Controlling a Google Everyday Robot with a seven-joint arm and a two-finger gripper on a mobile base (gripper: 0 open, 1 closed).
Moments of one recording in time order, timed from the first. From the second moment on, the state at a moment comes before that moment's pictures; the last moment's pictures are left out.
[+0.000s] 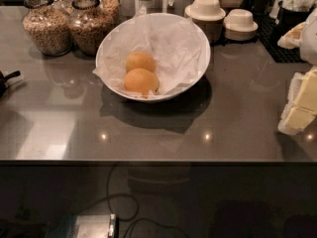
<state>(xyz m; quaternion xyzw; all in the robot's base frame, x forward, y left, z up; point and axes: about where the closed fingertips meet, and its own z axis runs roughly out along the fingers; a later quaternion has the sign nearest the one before) 0.438 -0.217 0.976 -0.60 0.78 -0.03 0.16</state>
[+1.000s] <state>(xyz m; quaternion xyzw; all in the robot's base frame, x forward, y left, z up) 0.476 -0.164 0.988 -0.65 0.72 0.04 0.25</state>
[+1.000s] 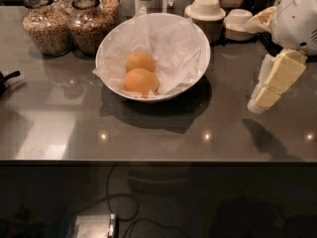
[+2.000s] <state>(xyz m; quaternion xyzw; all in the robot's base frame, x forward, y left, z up) 0.532 -0.034 1.013 -0.72 0.63 0.06 0.29</state>
